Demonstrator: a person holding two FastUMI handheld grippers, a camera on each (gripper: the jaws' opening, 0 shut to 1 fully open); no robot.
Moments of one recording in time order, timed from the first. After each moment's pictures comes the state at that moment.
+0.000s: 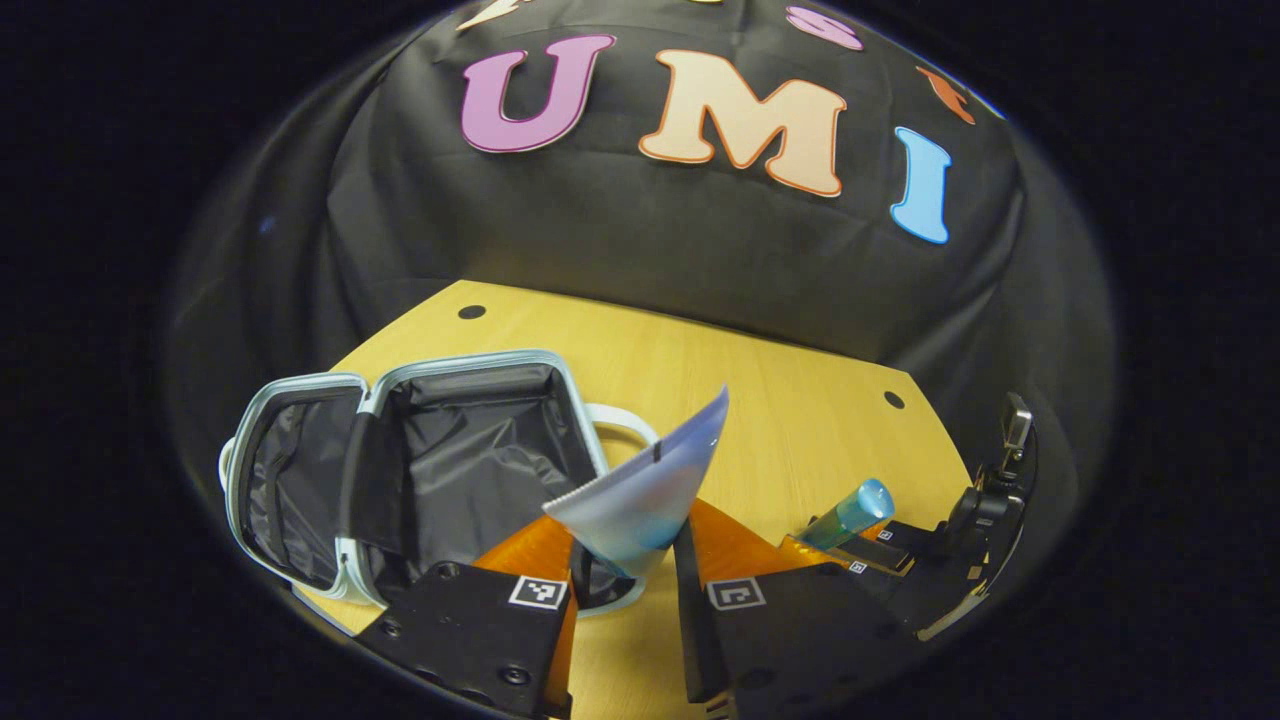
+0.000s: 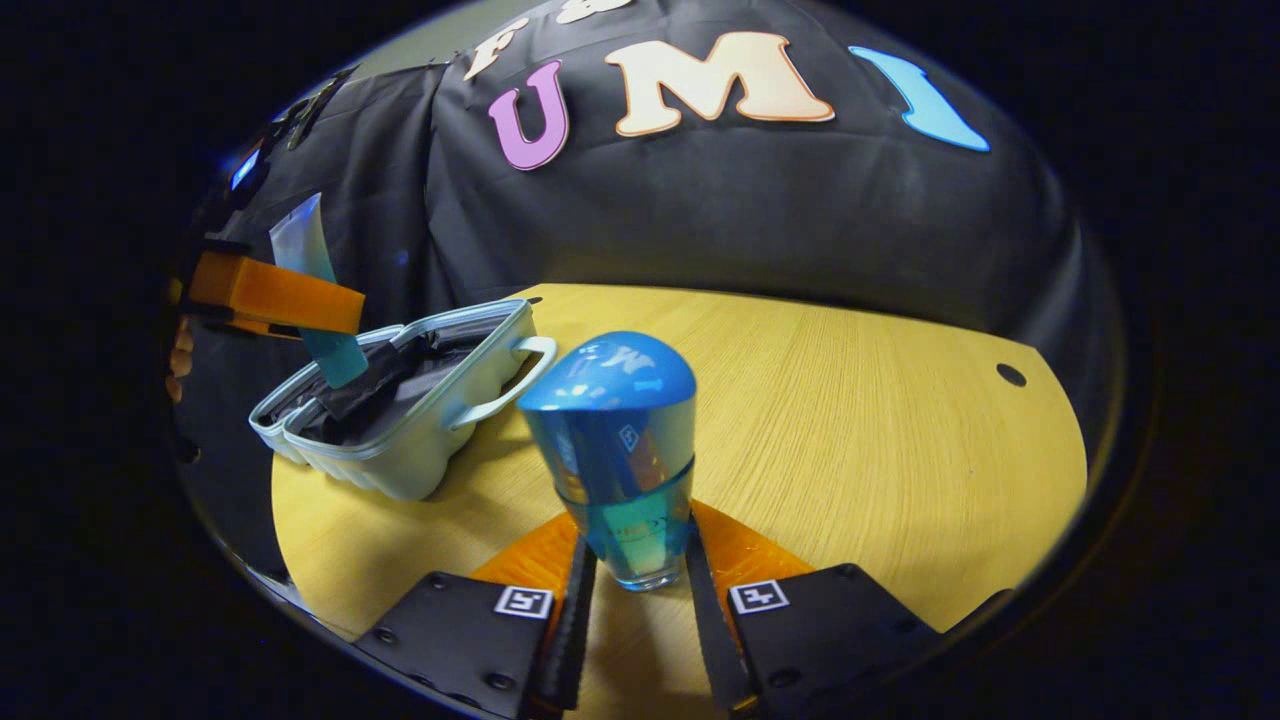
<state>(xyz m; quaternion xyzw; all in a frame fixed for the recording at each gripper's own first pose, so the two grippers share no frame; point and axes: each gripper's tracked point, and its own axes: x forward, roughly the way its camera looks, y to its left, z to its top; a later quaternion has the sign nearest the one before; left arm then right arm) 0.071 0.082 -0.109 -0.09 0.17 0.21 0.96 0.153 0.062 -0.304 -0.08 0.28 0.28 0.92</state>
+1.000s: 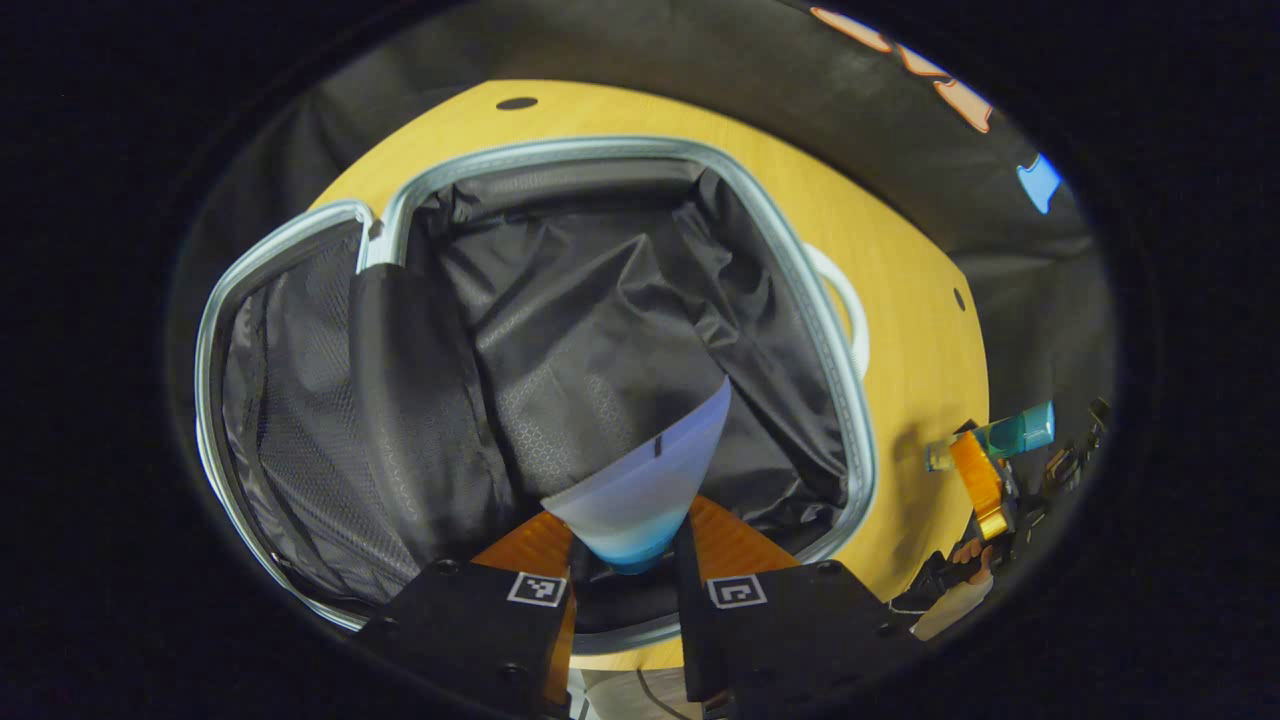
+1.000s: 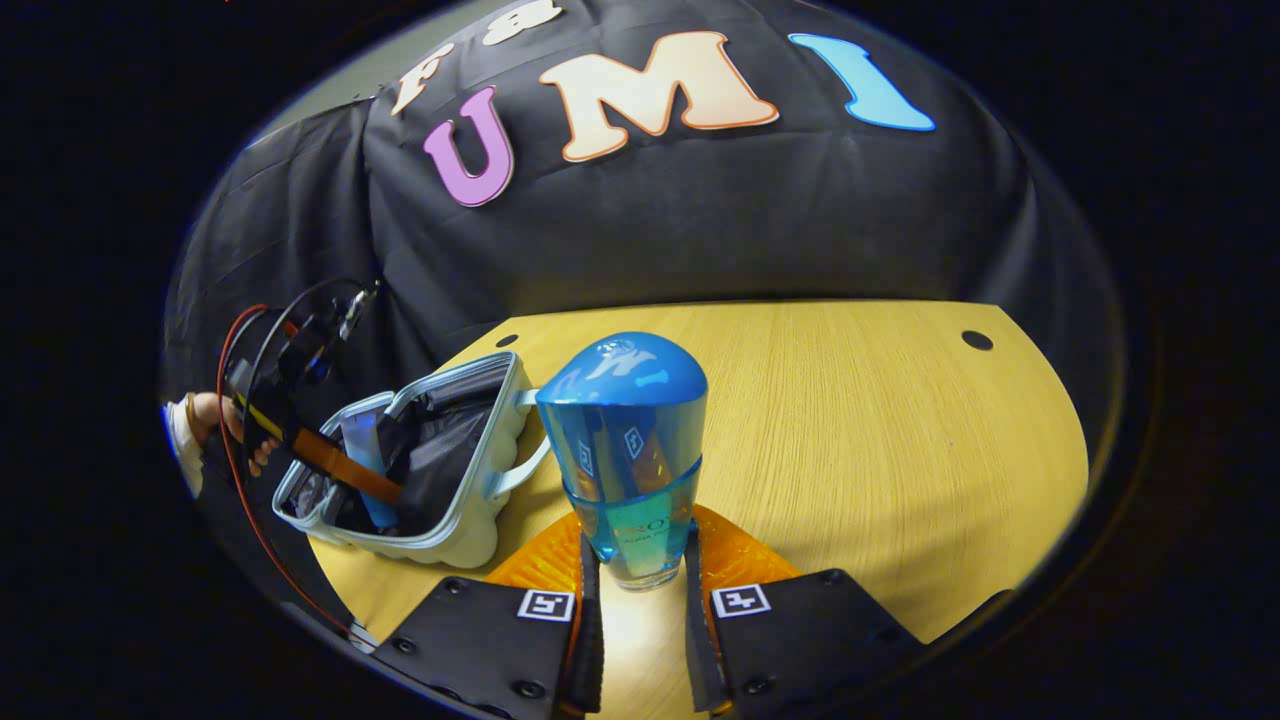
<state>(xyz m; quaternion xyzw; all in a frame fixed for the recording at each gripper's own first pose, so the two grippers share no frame) 0.019 0.200 -0.226 -0.22 0.48 0.14 0.84 0.142 0.087 -0.251 0.01 0.32 0.19 0.93</state>
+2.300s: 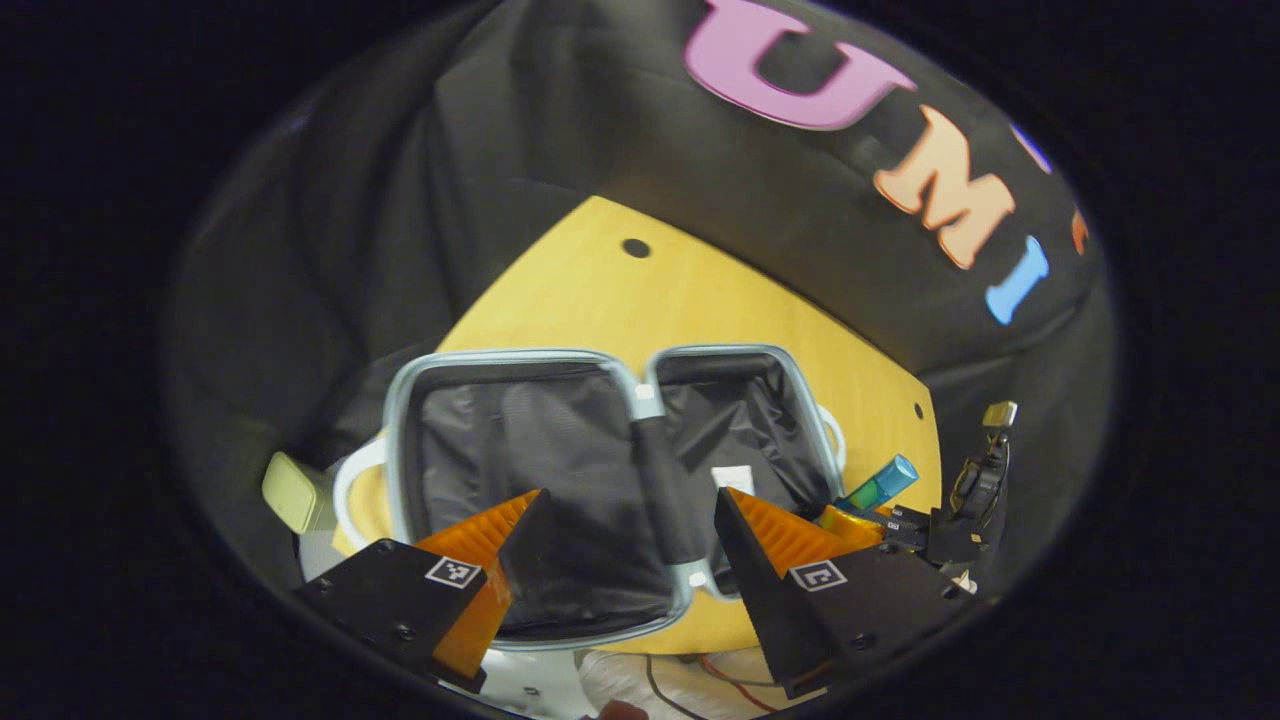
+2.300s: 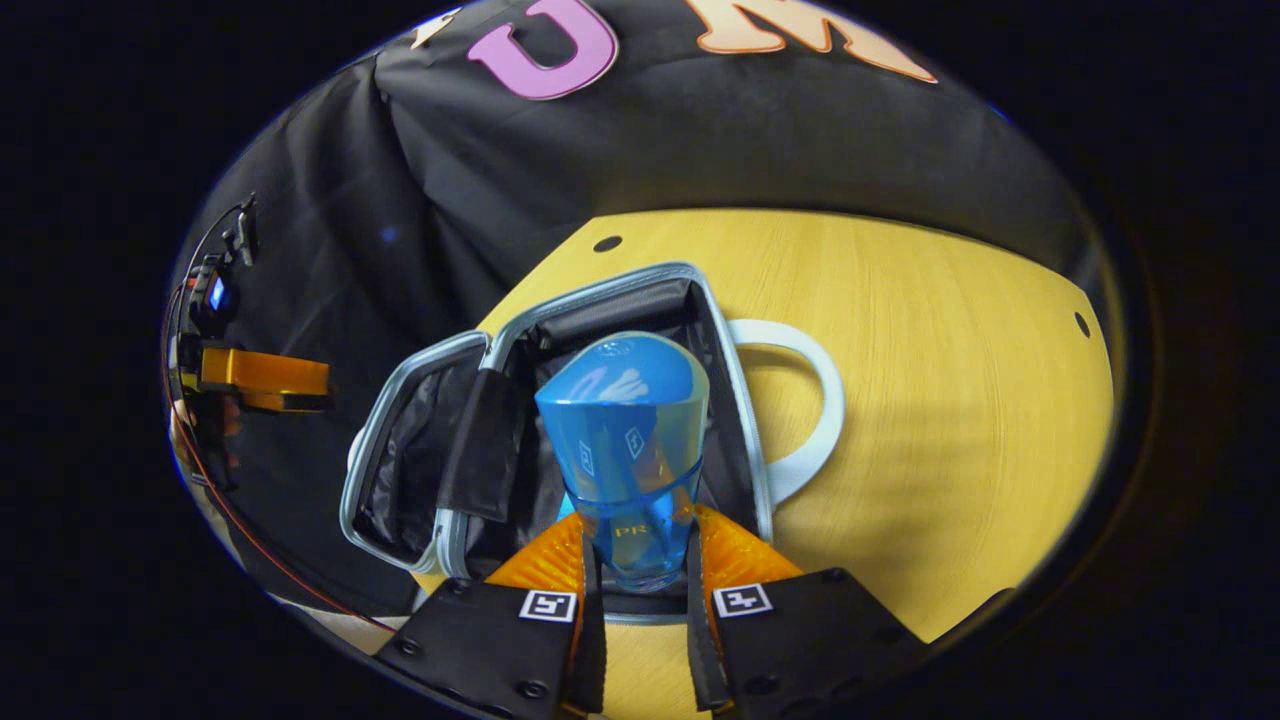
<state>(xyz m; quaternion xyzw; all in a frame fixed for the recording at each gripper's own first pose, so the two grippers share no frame) -0.128 0.370 -0.014 -0.25 0.30 0.21 0.90 0.091 0.287 -0.285 -0.04 0.48 0.26 0.84</state>
